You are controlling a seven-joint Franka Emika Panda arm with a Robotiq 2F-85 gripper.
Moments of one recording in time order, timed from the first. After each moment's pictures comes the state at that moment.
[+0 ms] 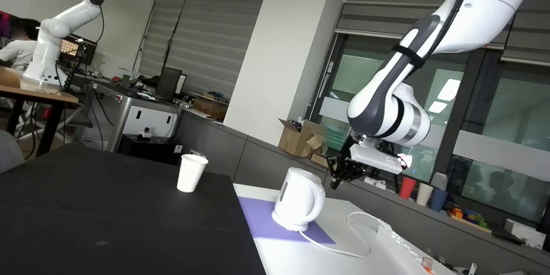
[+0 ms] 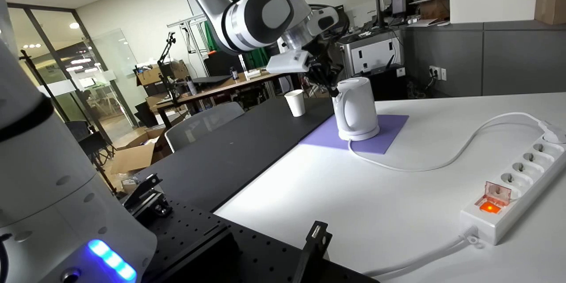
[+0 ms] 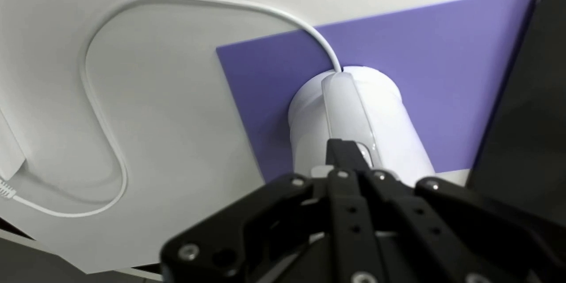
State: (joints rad) arm -0.19 0.34 -0.02 -2.43 0.03 3.17 0.06
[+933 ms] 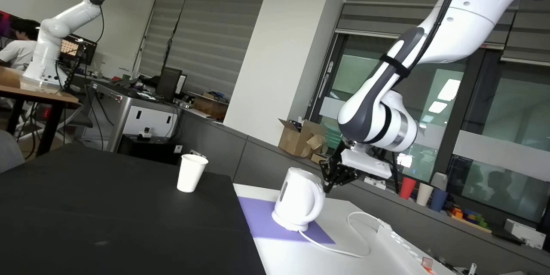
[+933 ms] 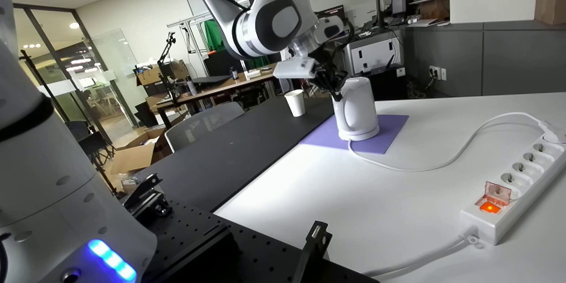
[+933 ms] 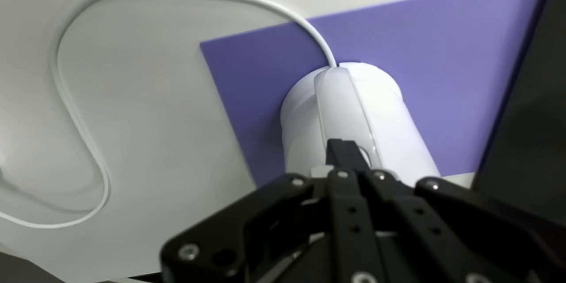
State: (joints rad) arm -0.19 0.43 0.00 -2.34 0.04 3.17 0.05
